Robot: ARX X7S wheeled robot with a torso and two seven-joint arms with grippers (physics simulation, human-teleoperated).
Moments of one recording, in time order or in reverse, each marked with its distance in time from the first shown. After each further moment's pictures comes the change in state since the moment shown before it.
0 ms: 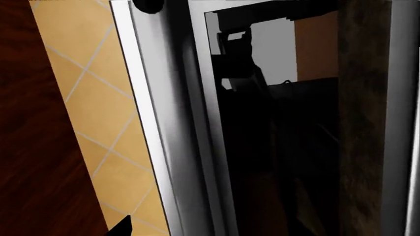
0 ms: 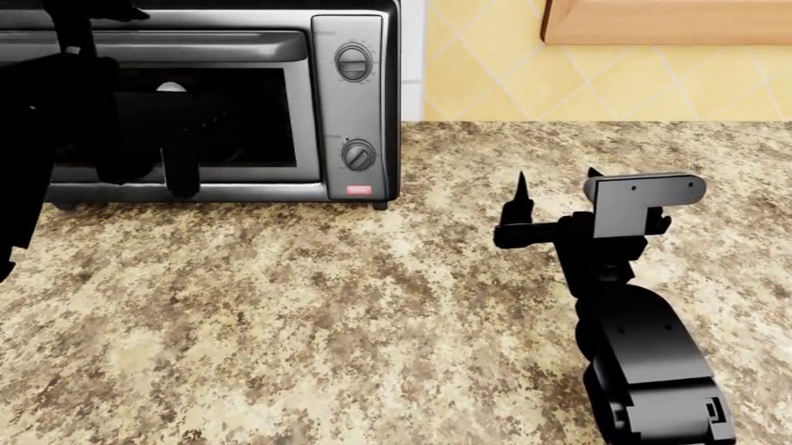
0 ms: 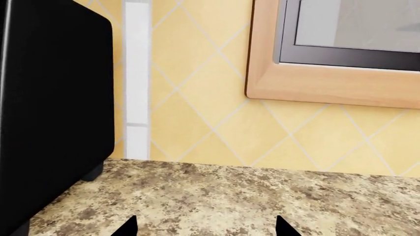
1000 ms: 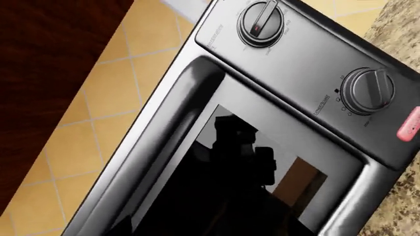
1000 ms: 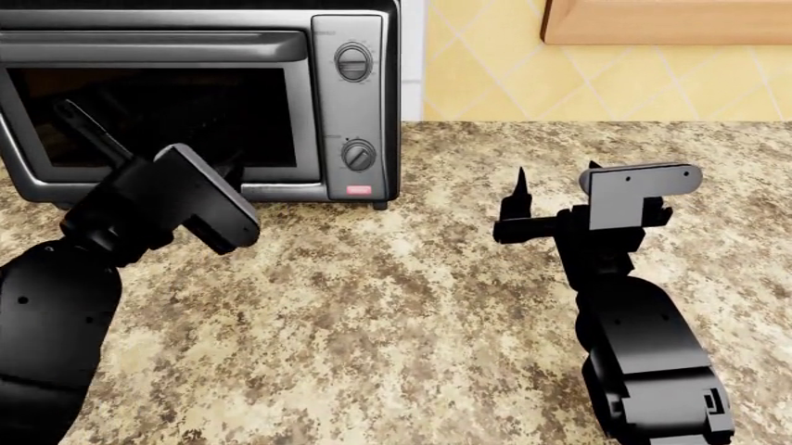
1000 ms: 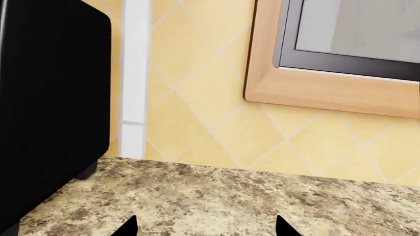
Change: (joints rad) left arm 0.579 0.095 -0.409 0.410 -0.450 -0.280 -0.493; right arm 0.029 -0.005 -0.007 0.000 -0.046 0.038 -0.006
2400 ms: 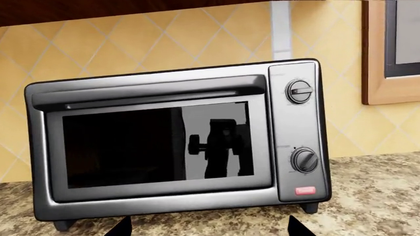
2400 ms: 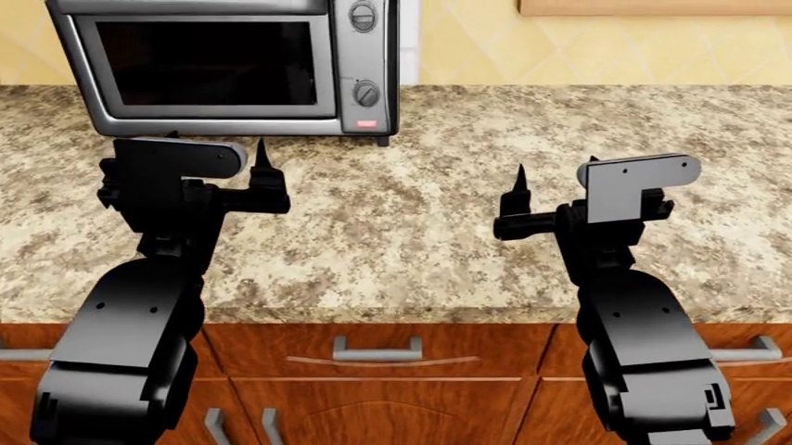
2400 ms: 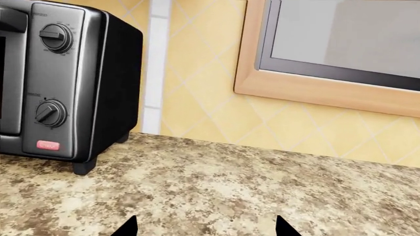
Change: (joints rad) left arm 0.117 0.497 -0.390 -0.140 -0.313 -0.006 -0.303; right arm 0.020 -0.009 0.005 -0.017 -0.042 0.050 -0.018
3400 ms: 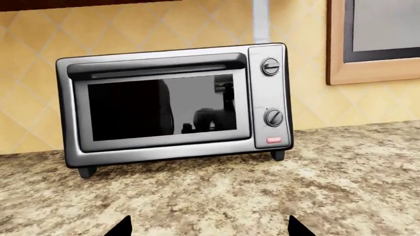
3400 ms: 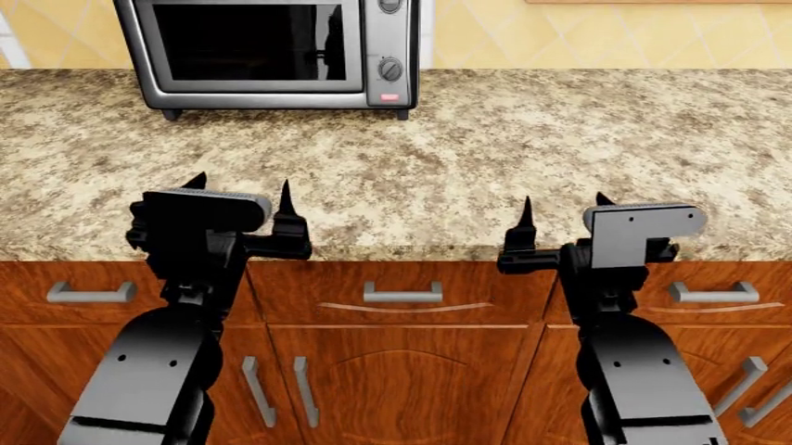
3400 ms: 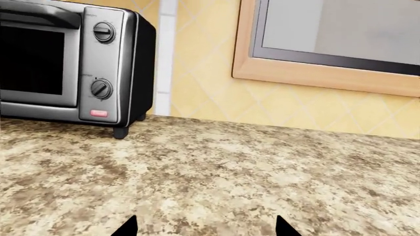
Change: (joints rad) left arm 0.159 0.040 0.007 0.097 0.016 0.025 0.022; right arm -0.160 -0.024 0.050 -0.075 -0.021 -0.065 0.020
